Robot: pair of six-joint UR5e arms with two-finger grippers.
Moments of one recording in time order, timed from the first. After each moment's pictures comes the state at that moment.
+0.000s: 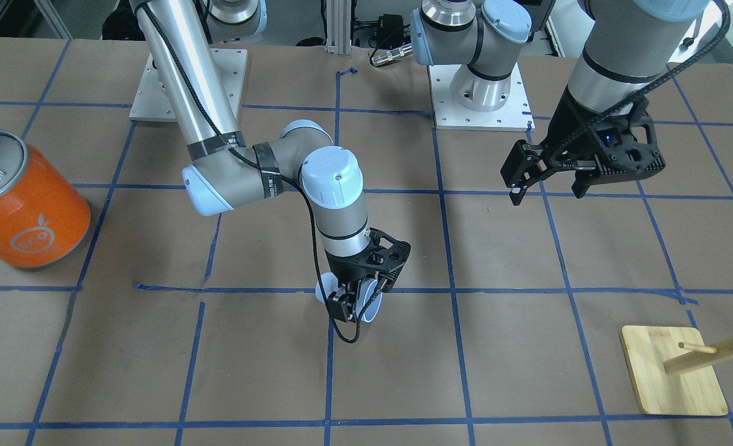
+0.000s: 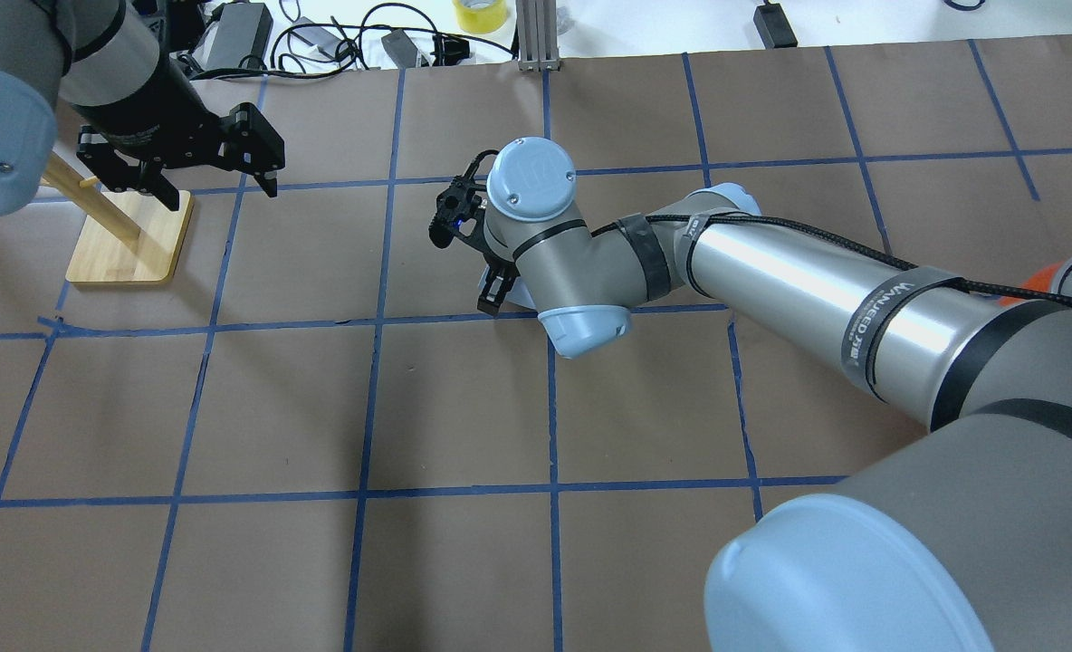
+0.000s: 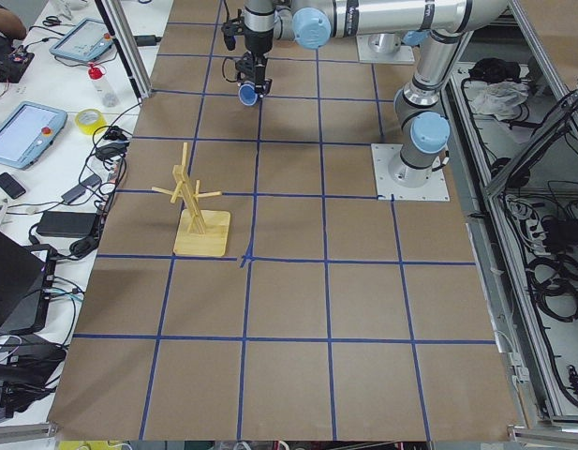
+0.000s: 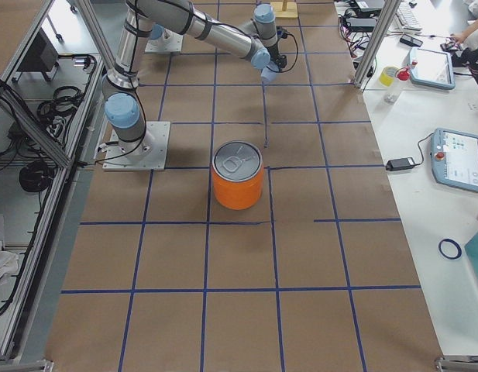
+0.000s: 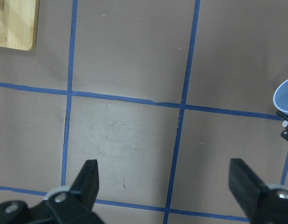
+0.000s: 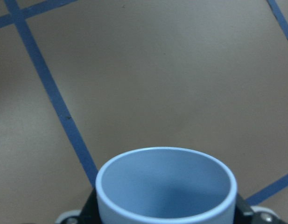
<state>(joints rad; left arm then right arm) -1.49 -1.60 -1.60 -1.41 1.61 -0.05 2.00 -0.98 1.66 -2.55 -1.51 -0.77</state>
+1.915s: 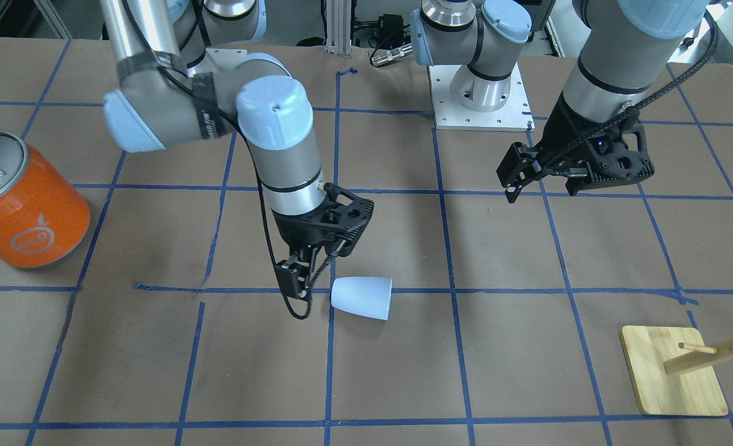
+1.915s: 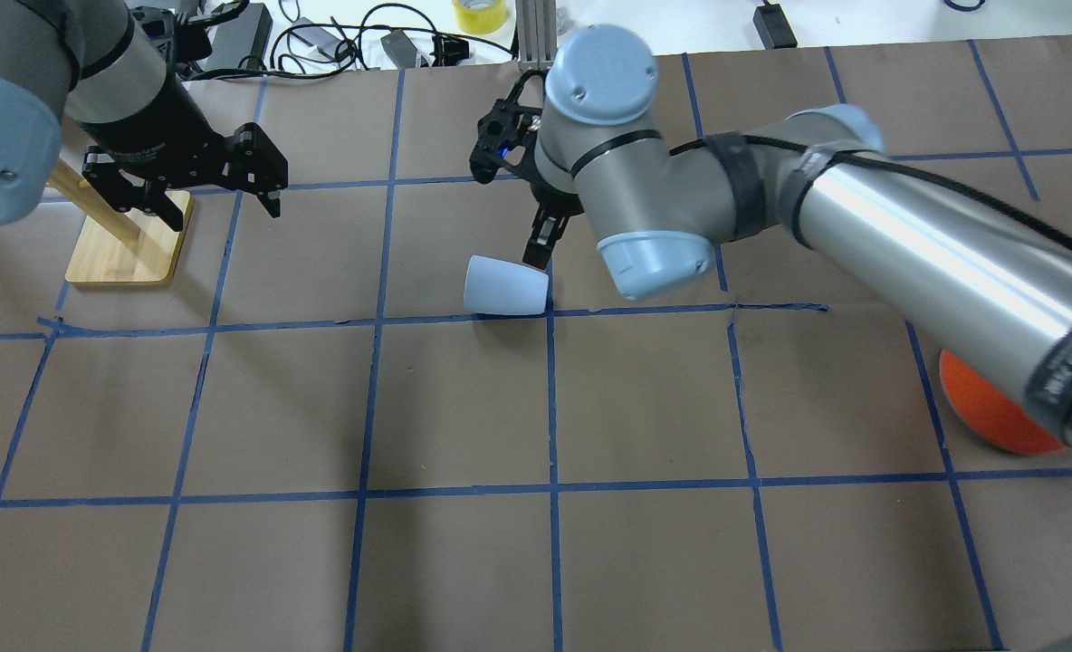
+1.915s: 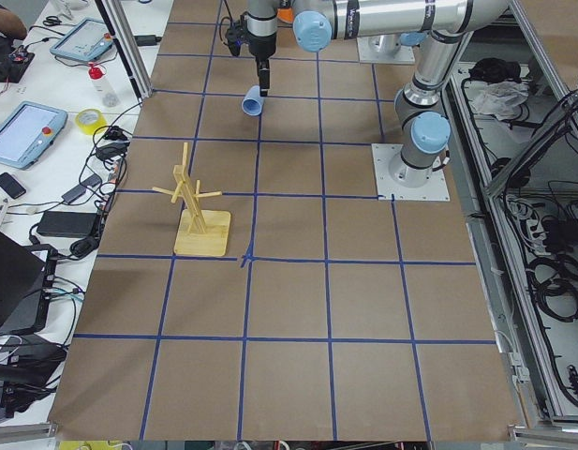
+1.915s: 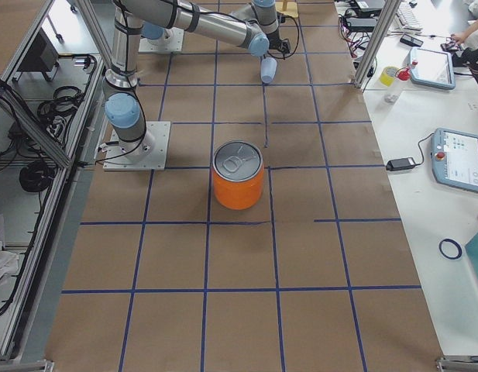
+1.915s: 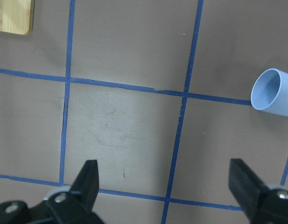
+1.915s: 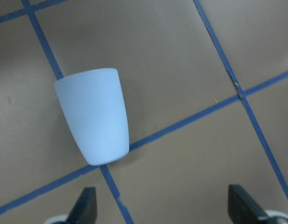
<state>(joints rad) -1.49 -1.61 -1.62 -1.43 1.61 -0.06 1.85 -1.26 1.65 -2.22 -1.50 -0.82</state>
